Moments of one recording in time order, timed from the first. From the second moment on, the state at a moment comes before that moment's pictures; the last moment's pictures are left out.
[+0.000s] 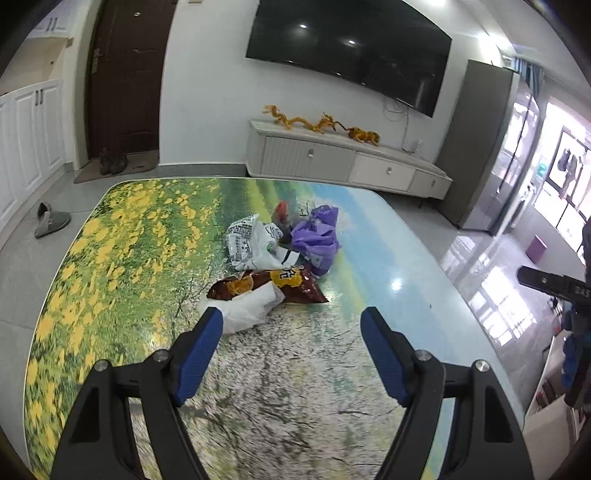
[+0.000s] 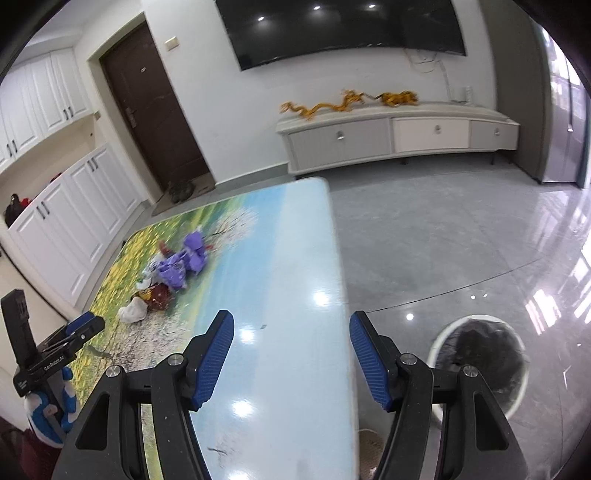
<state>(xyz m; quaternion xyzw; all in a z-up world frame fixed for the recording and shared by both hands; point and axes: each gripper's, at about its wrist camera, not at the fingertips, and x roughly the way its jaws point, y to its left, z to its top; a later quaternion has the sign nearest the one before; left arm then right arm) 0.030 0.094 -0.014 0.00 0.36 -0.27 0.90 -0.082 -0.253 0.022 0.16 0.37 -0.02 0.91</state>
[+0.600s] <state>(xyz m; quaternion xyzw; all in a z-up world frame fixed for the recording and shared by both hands) 0.091 0.081 -0.058 0.06 0.40 -0.29 0.87 0.057 -0.135 -0.024 0.13 0.41 0.16 0.89</state>
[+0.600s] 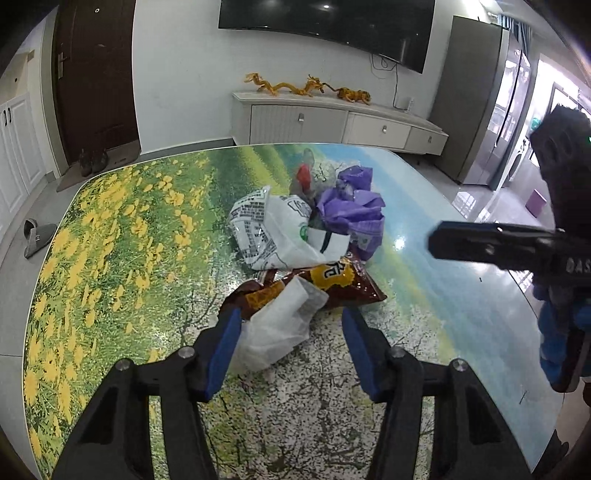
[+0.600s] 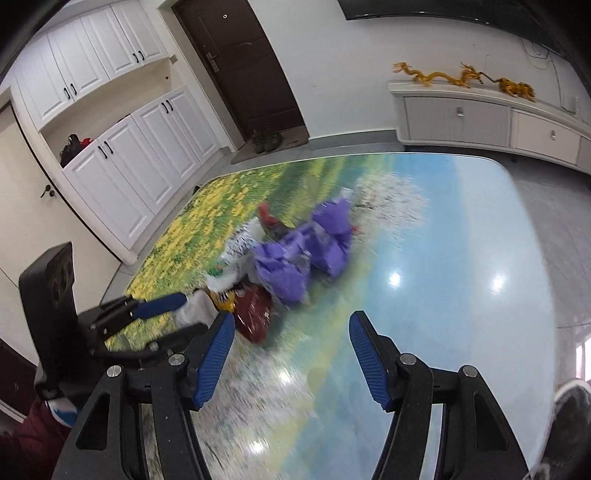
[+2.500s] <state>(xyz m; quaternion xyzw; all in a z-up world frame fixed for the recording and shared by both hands) -0.008 0.074 -0.041 0.03 0.41 -0.27 0.87 -0.041 -0.177 -0.034 0.18 0.40 0.23 0.87</state>
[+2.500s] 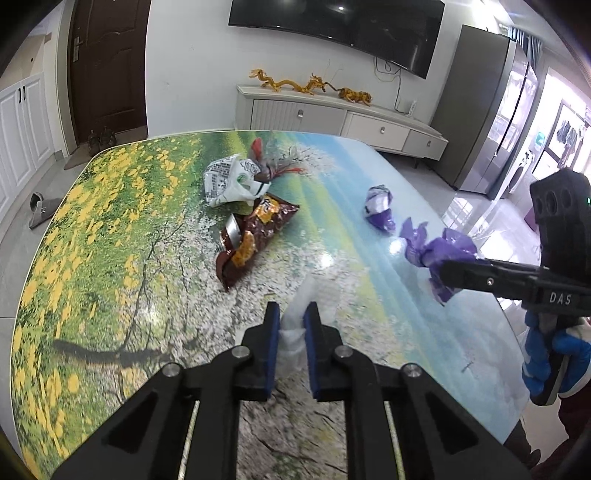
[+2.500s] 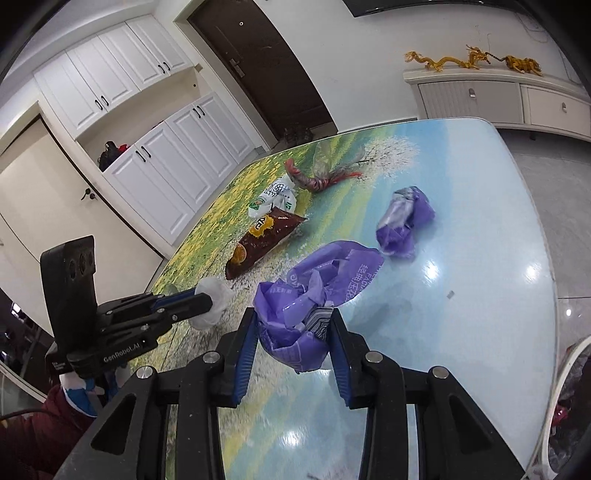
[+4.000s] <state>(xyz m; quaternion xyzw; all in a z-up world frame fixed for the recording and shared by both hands) -0.046 -0.406 -0.056 0.12 0.46 -0.53 0.70 -0.221 -0.521 -0.149 0.42 0.33 -0.14 0.83</state>
